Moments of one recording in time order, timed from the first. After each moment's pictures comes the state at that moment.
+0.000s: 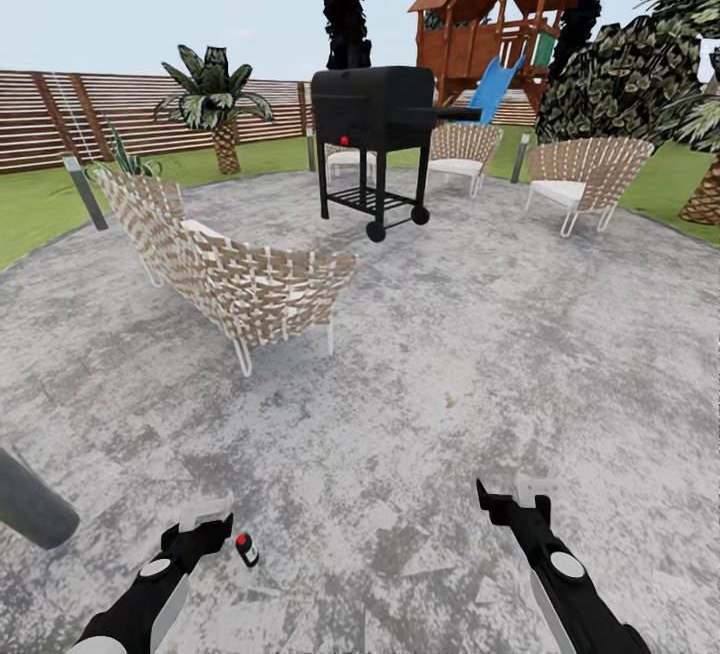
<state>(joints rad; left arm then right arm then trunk) -0.51 0.08 0.17 -0.43 -0.02 -0.07 -0.01 -0.33 -0.07 -0.06 -0.90 0.00 -0.04 0.01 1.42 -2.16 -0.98</state>
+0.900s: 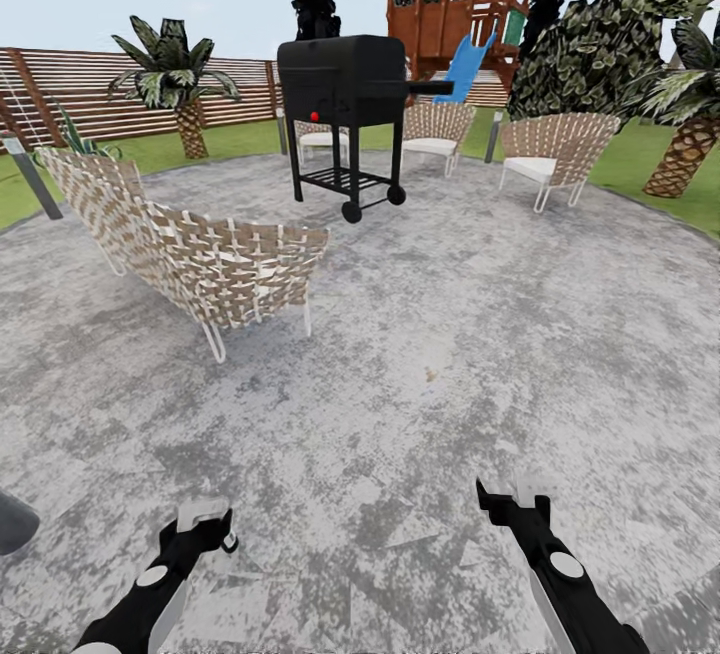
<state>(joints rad) -0.50 0.08 0.17 -0.41 -0.02 -0.18 -0.01 -0.33 -0.06 -0.06 -0.90 0.00 -0.04 0.01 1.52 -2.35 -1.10</state>
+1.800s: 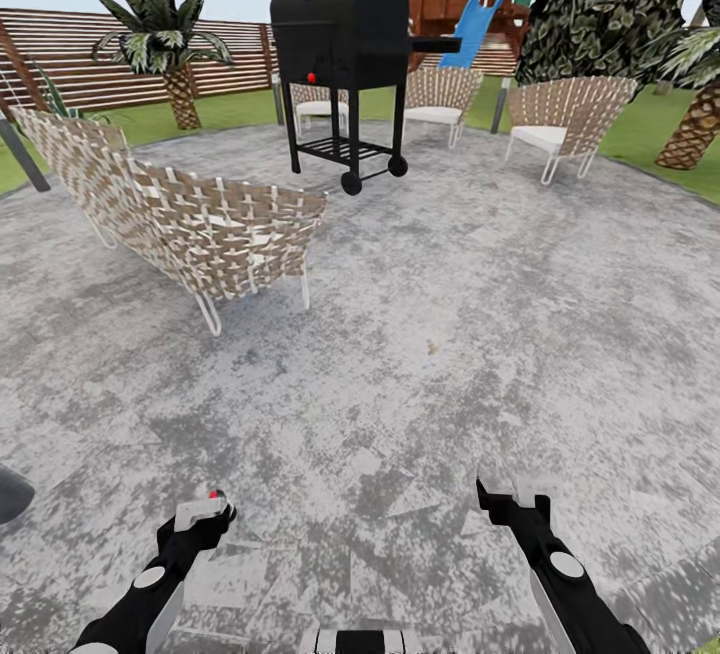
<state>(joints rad) -0.50 0.09 0.17 -0.41 -0.02 -0.21 -0.01 -0.33 -0.06 -0.06 -0.90 0.00 -0.04 0.01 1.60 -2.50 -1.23</state>
